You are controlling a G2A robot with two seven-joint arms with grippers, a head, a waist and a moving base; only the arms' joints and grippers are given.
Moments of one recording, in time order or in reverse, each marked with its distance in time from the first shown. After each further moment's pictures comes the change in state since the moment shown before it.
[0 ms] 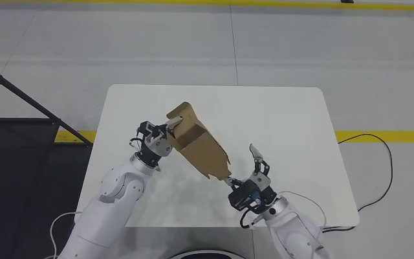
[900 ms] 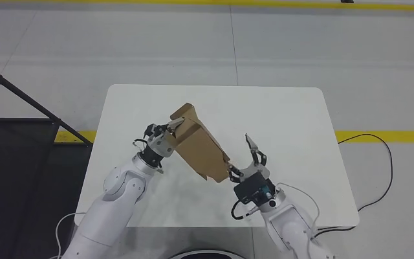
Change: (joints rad) left arm -0.003 -0.029 -0.012 0.022 -0.115 0.103 -0.054; right arm 0.086 -0.047 -0.026 0.054 0.147 0.020 -0.150
